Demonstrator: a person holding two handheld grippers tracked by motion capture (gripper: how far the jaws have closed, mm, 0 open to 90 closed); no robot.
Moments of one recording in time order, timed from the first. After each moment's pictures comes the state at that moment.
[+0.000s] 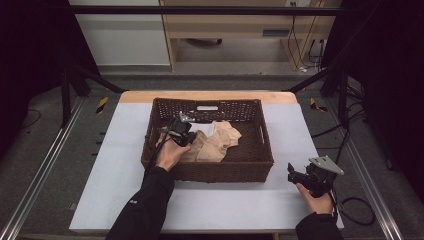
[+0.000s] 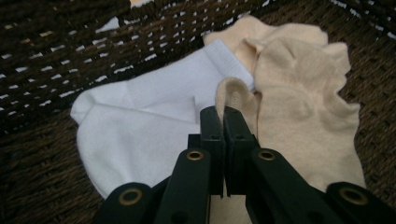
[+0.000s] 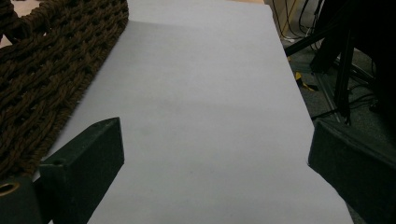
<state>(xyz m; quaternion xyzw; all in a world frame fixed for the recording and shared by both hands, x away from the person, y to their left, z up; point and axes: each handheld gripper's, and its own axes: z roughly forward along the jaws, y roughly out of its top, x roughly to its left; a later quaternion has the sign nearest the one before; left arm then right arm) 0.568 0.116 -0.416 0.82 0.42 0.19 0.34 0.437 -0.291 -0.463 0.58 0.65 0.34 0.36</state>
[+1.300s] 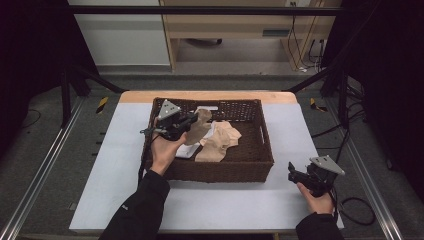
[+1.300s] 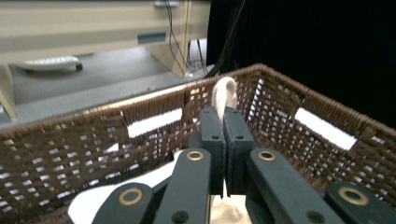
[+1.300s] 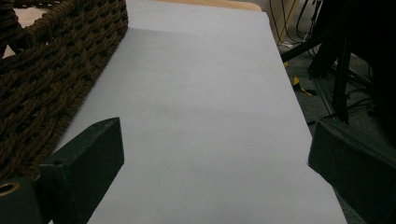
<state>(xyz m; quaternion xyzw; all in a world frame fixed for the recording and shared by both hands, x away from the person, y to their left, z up) 0.537 0.132 -0.356 0.71 0.38 0.22 0.55 0.436 -0.292 -0.461 0.58 0.64 0.35 0.36</state>
